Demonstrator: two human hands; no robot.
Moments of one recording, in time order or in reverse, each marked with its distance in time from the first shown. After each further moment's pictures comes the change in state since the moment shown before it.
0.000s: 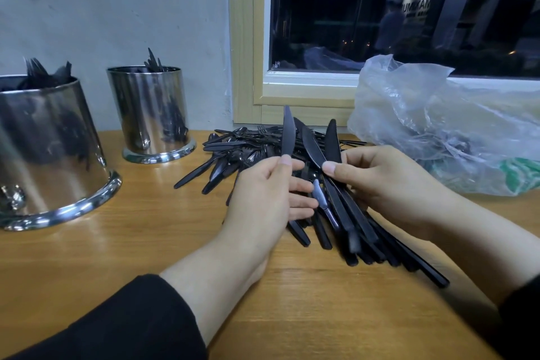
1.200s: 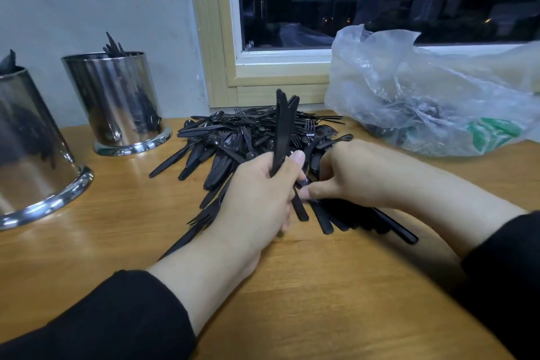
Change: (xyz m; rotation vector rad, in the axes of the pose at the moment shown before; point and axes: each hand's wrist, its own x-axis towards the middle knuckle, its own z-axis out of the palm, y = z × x) left_hand -0.014 -0.014 0.013 0.185 -0.121 0.008; right_hand -0.002 0.007 -0.003 -1.077 -0.094 0.137
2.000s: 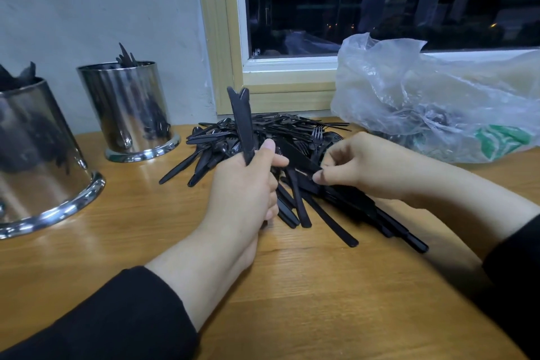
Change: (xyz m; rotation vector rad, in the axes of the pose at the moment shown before) left_hand 0.010 0.006 -0.015 -0.199 0.173 -0.040; right_hand -0.003 0.003 -0.012 0.641 0.000 -0.014
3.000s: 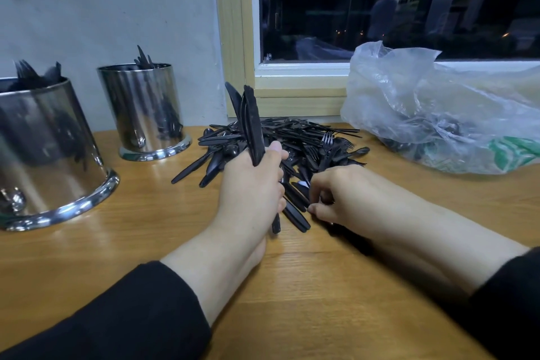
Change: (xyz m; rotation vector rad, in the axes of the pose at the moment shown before) left_hand 0.005 0.003 0.001 -0.039 0.085 0.040; right_hand 0.002 -0.003 0.042 -0.532 0.031 -0.157
